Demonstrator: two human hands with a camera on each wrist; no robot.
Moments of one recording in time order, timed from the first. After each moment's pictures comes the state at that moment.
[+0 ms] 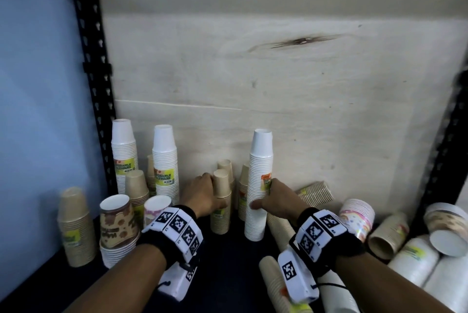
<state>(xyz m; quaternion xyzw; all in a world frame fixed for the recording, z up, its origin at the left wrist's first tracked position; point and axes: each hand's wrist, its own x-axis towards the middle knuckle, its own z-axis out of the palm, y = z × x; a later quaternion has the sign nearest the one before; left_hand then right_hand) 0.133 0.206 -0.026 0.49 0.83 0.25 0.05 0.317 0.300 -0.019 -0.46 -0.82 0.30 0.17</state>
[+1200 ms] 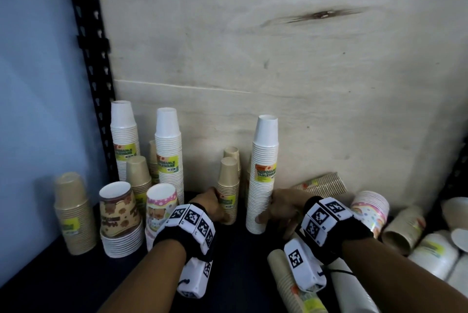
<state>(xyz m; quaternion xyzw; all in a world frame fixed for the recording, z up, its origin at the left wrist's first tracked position) 0.091 0.244 -0.105 0.48 0.83 0.17 0.25 0.305 0.294 -0.022 -0.42 -0.83 0.35 -0.08</state>
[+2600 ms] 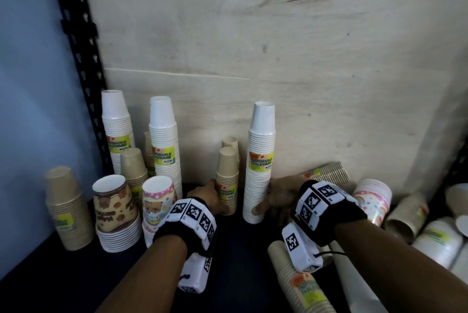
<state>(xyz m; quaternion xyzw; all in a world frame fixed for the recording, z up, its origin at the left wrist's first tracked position) 0.109 0.228 -0.091 0.46 0.85 0.15 0.21 0.293 0.305 -0.028 -0.40 -0.83 0.36 -0.09</state>
